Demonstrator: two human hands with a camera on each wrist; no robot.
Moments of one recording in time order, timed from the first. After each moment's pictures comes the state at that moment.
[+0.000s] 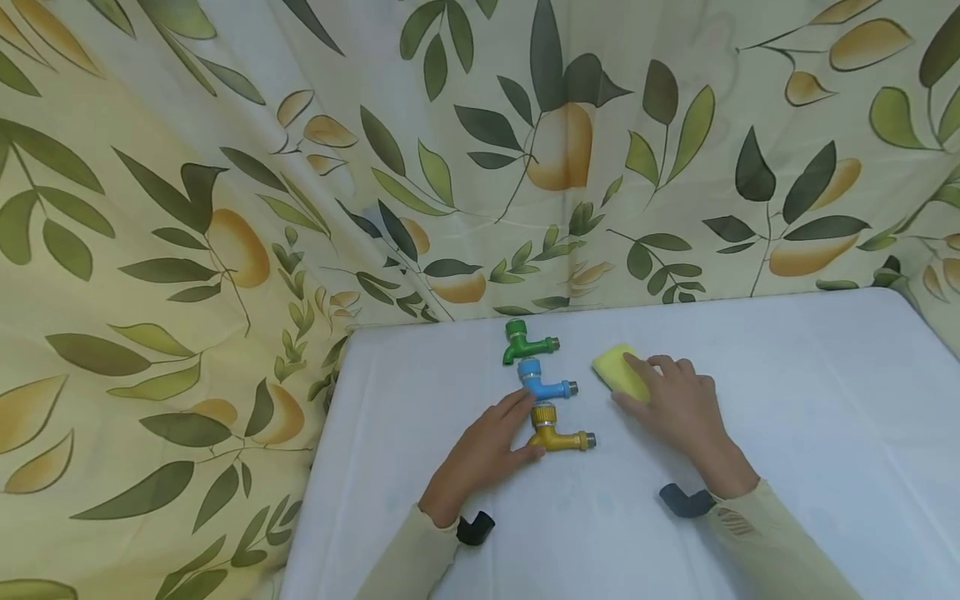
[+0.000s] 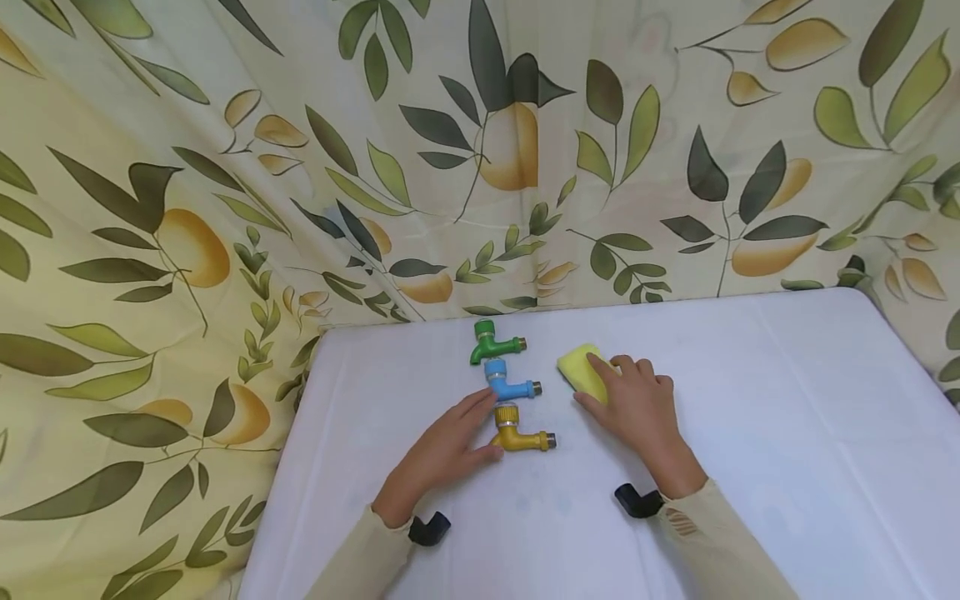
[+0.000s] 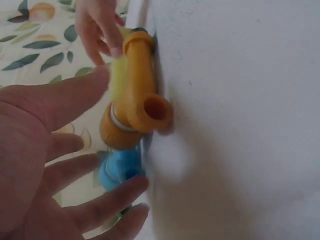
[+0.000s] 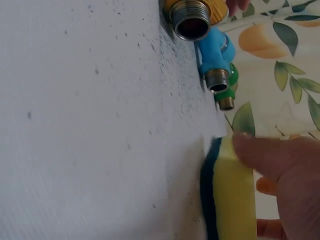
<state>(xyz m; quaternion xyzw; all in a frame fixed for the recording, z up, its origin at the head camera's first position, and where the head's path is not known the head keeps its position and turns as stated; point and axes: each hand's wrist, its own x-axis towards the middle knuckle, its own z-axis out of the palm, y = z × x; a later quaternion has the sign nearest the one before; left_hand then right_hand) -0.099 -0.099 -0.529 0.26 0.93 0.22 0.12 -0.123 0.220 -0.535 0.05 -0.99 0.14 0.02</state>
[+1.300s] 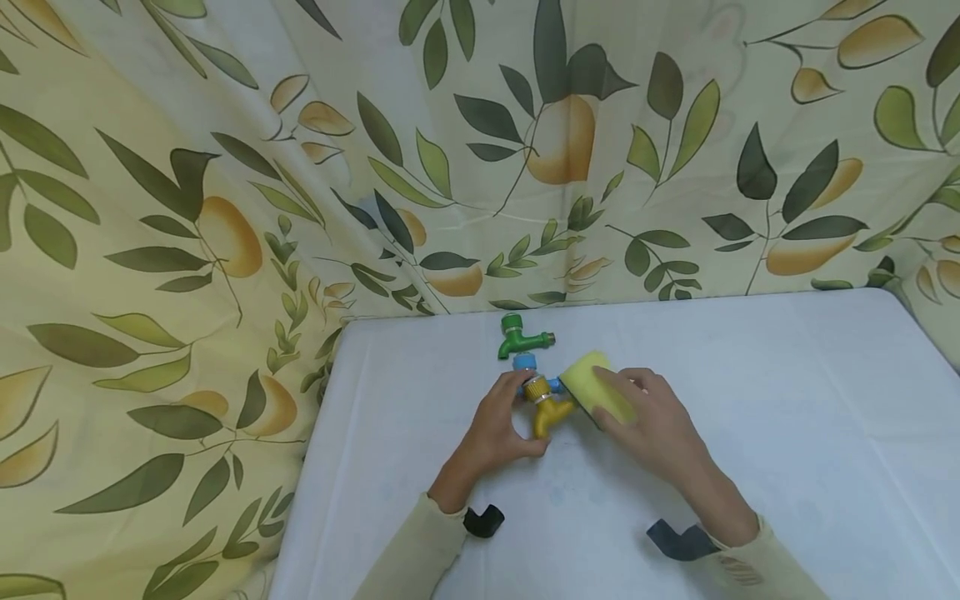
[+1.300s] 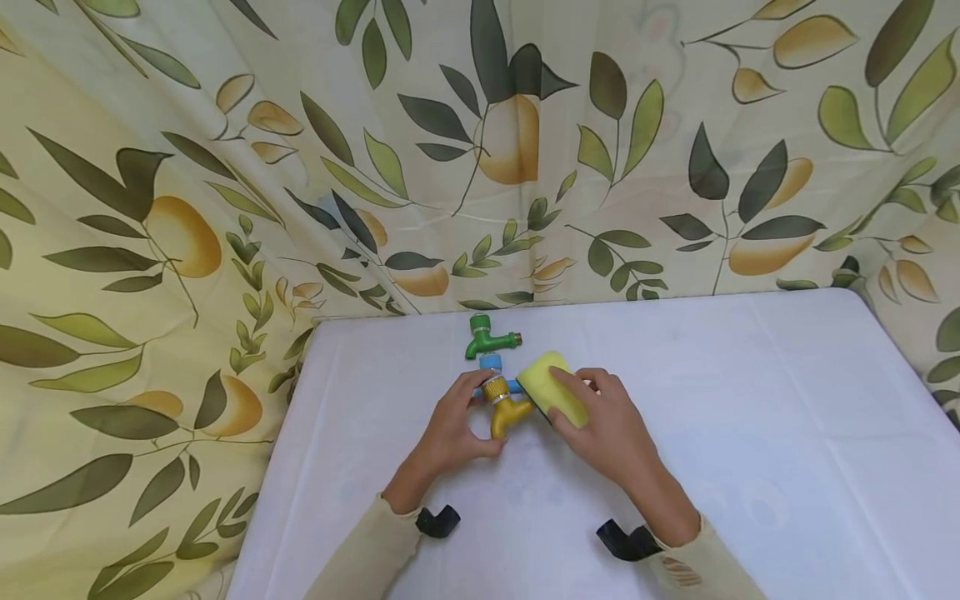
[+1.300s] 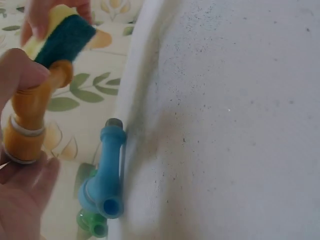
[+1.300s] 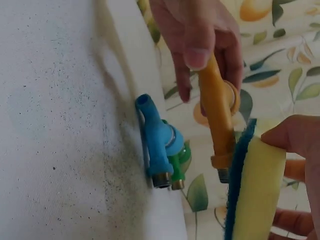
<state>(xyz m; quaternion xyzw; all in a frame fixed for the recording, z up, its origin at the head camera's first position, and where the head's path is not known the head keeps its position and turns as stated) -0.114 -0.079 -0.528 0.29 0.87 0.41 -0.02 -0.078 0.181 -0.493 0.10 -0.95 0.30 0.08</state>
